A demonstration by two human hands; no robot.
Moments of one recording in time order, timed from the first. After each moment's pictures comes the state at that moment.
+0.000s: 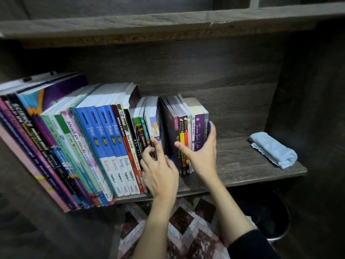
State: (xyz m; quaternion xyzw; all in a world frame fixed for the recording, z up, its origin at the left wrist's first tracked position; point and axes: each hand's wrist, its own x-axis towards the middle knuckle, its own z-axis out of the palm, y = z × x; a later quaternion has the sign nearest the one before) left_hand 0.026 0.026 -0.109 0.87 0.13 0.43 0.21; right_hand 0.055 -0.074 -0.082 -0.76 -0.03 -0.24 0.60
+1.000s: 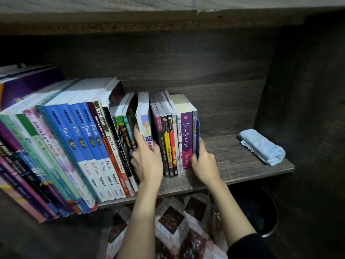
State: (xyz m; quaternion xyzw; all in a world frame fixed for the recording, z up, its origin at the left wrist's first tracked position) left_hand 0.049 0.024 -0.074 0.83 0.18 0.31 0.43; right_hand 0.069 -0.114 -0.112 -0.91 0.00 -0.10 0.40
